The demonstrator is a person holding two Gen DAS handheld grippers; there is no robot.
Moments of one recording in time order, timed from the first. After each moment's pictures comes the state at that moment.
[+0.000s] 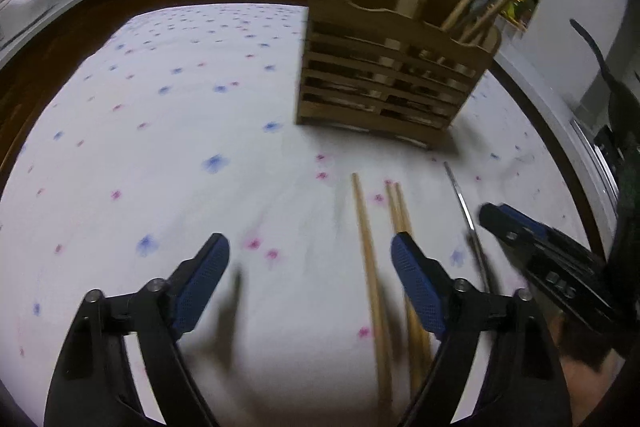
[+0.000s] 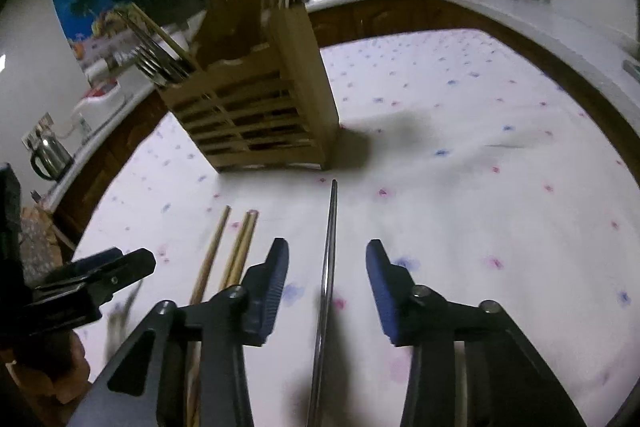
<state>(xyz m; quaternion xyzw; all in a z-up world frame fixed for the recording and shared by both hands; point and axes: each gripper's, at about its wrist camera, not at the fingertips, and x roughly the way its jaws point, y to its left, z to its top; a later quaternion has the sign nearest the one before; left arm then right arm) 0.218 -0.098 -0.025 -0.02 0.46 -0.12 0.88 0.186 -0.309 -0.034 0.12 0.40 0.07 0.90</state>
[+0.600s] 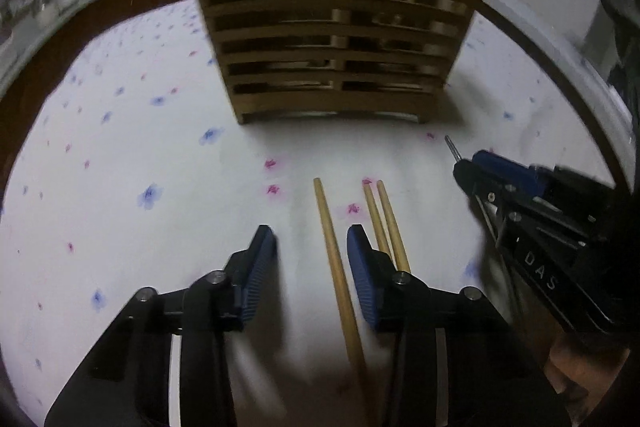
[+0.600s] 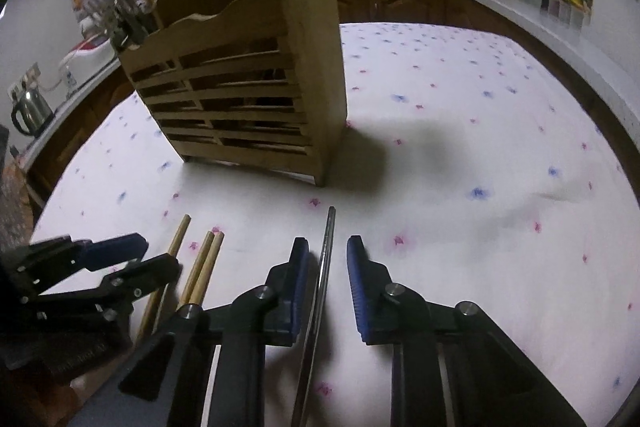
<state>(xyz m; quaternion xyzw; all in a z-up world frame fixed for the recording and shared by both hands) 0.246 -0.148 -0.051 0.08 0.47 -0.13 0.87 0.228 -0.289 -0.049 0.04 0.43 0.06 0.90</state>
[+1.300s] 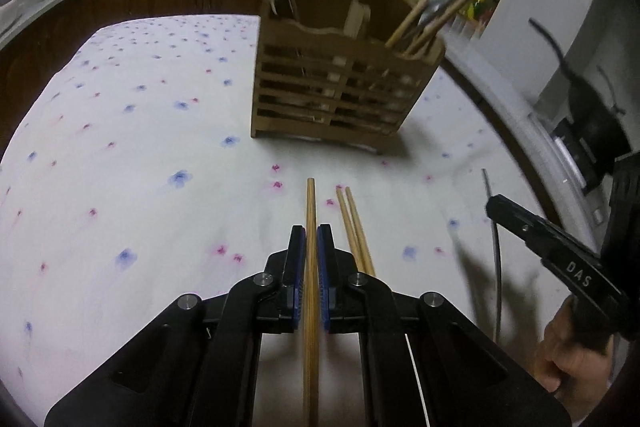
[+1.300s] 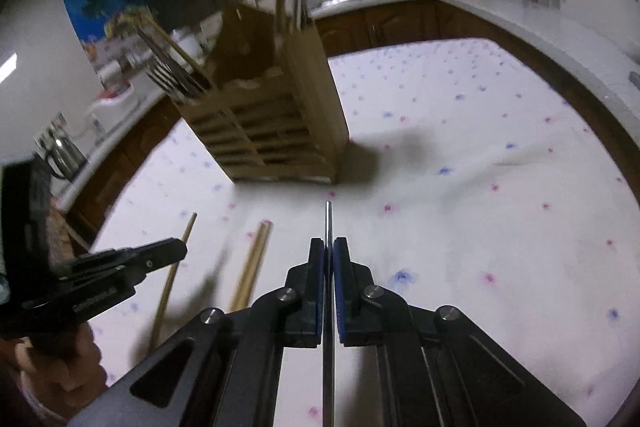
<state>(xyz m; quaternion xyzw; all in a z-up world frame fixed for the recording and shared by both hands) 0.202 -0.088 0.000 -0.05 0.44 -0.19 0.88 0.157 -0.319 0.004 0.14 0.37 0.09 0.91</state>
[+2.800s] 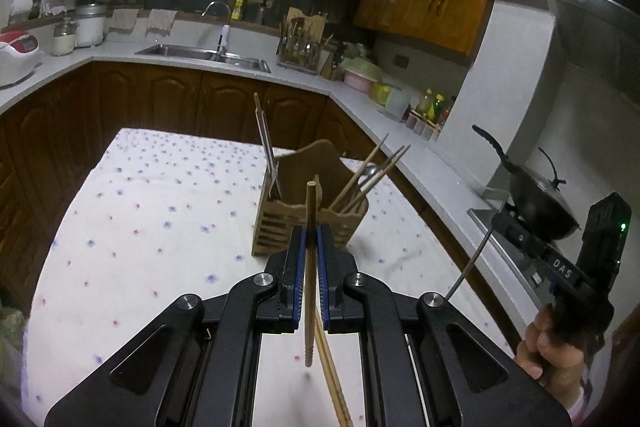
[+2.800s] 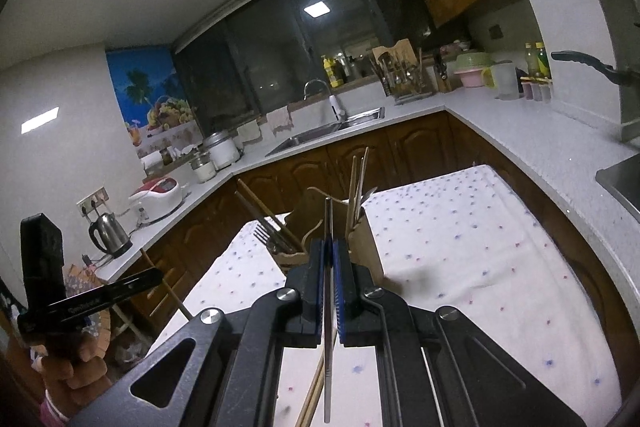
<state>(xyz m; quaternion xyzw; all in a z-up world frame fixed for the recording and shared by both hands) 0.145 -0.032 0.139 -0.10 0.28 -0.22 0.93 0.097 -0.336 0.131 0.17 0.19 0.10 0.96</state>
